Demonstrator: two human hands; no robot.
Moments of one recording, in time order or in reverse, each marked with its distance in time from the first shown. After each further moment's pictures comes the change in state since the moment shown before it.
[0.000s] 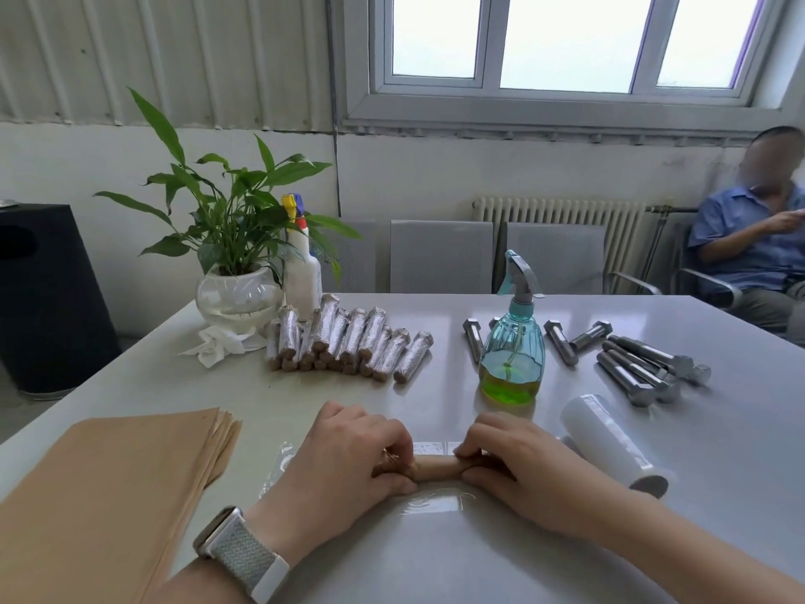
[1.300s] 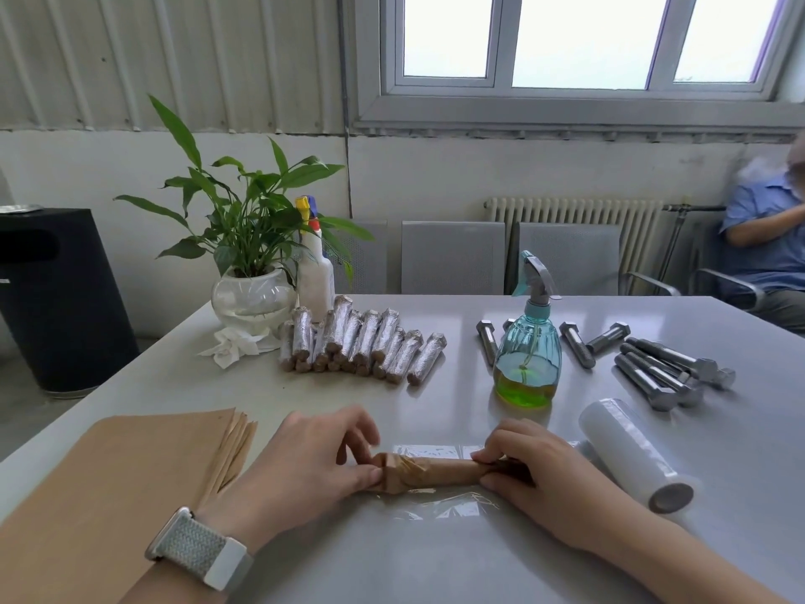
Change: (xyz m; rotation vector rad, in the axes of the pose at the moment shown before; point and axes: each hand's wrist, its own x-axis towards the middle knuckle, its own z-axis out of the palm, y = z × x) left_hand -0.015 -0.024 -0.031 -0.177 -0.165 -0.267; right_hand -0.005 -0.008 0.006 0.130 0.101 0.143
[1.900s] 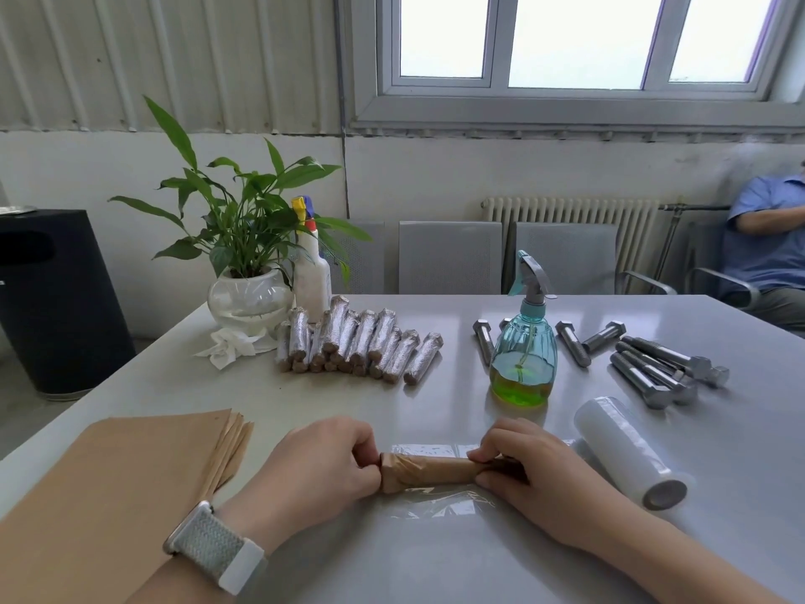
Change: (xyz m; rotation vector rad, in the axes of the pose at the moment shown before) left_hand 0.007 0.015 0.005 0.095 -0.049 -0.155; right_hand -0.001 0.002 0.003 0.004 0.011 0.015
